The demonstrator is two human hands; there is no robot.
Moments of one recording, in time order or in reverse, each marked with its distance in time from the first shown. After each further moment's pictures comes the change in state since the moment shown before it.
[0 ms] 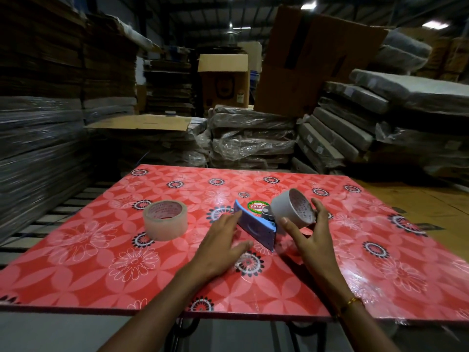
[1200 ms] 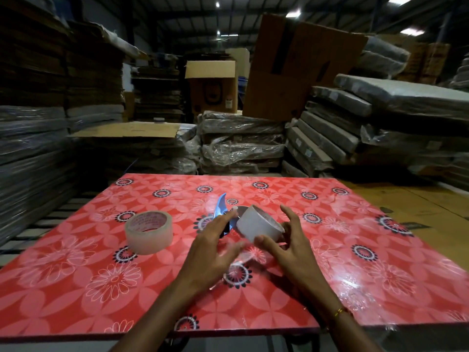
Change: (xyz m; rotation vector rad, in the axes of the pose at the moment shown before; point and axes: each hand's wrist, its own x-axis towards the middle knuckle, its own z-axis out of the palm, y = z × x) left_hand -0.008 0.025 -0.009 -0.230 0.189 0.145; right_hand -0.007 -0.003 0.003 0.018 -0.207 -0.007
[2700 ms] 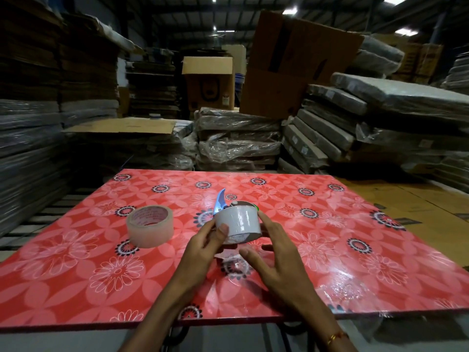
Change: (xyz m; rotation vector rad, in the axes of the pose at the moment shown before) left_hand -0.021 0.012 -0.011 -0.593 -0.018 -0.345; right_hand -0.033 -0.020 0.024 -0.286 -0.050 -0.228
